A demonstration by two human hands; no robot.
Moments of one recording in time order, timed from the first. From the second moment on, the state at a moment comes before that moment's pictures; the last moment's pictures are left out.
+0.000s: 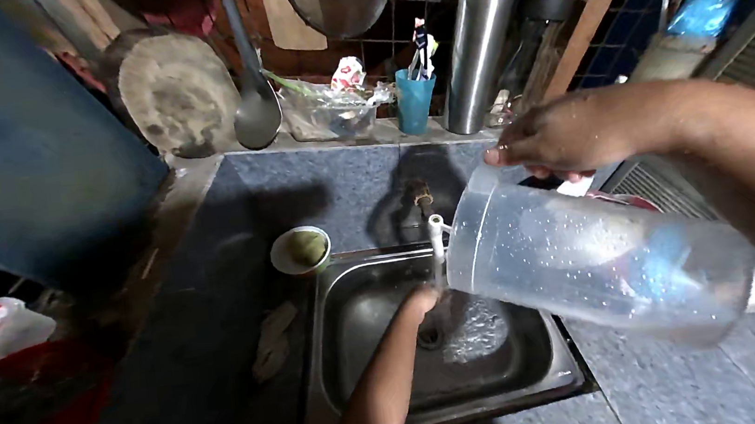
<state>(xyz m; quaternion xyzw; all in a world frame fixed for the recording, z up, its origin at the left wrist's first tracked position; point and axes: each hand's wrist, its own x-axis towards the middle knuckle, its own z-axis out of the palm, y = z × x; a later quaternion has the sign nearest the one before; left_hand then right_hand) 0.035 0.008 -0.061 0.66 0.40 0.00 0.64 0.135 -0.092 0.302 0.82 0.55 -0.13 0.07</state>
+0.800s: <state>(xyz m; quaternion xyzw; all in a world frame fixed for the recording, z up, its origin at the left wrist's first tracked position) 0.029 -0.041 -0.115 0.30 0.26 0.23 0.89 0.183 -0.102 0.048 0.83 0.31 -0.29 -0.37</state>
